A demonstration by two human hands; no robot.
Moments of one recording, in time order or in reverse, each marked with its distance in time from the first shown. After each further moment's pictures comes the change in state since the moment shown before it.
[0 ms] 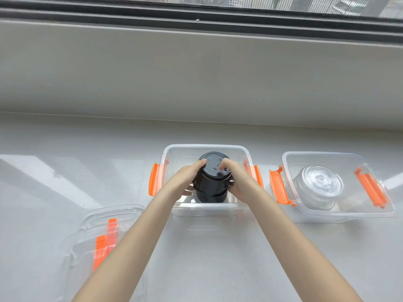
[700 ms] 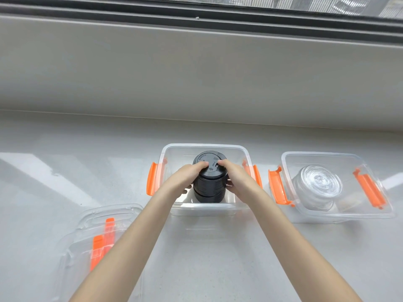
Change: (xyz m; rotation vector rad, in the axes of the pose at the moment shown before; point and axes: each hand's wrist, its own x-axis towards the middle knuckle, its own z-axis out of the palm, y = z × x) left_hand 0.004 0.003 0.002 0.053 -0.005 -0.002; right_hand 0.006 0.000 0.002 -0.104 0.039 -0.018
